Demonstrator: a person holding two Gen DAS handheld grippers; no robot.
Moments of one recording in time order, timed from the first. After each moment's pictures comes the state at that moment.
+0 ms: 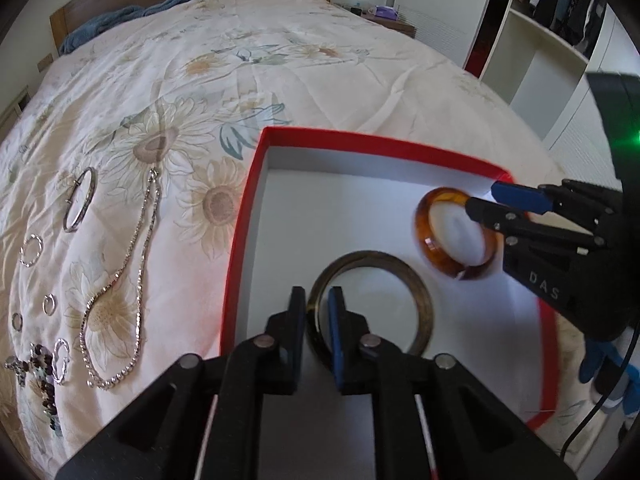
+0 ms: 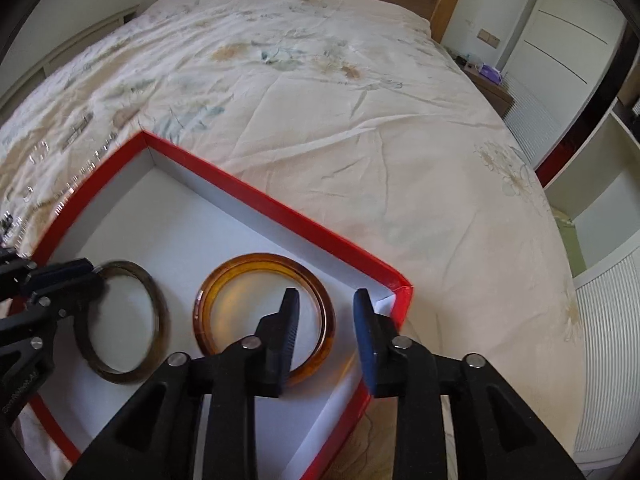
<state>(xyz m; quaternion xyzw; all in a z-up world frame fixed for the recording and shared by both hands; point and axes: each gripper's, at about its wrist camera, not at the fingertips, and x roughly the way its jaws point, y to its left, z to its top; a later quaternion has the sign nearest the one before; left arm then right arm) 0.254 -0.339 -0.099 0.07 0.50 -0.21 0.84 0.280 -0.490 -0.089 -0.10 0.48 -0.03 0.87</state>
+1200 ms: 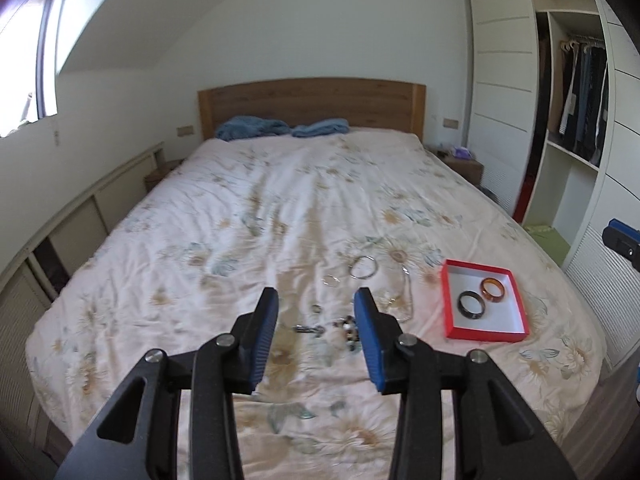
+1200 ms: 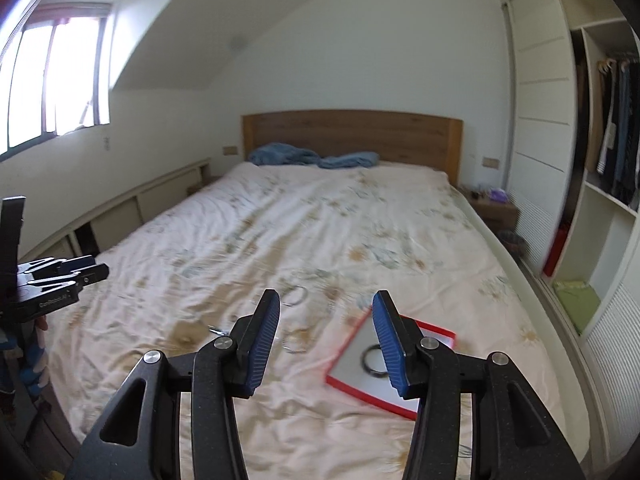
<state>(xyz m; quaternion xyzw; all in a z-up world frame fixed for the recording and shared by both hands) 0.010 0.002 0.175 0.03 0.28 -0.06 0.96 -0.005 -0.293 0.194 -0.03 0.23 0.06 0.97</state>
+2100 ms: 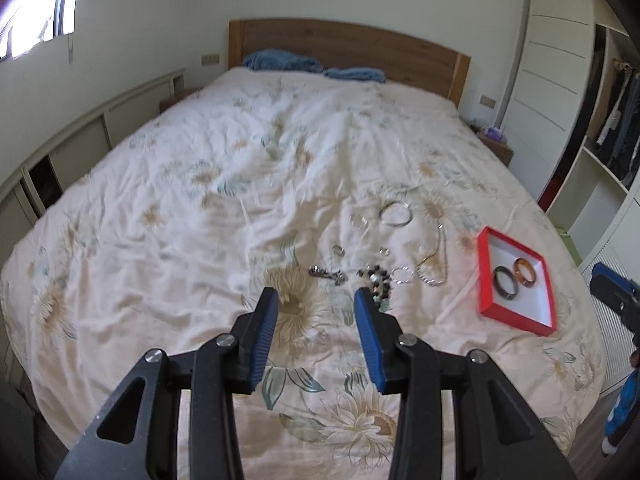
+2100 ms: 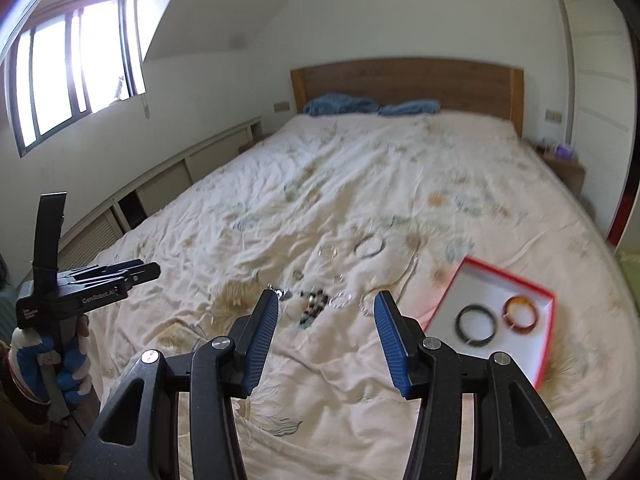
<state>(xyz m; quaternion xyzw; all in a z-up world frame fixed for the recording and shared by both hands) 0.070 0.030 0.066 -0.04 0.39 -0.02 0.92 0.062 -0.241 0.092 0.01 0.32 0.17 0.93</state>
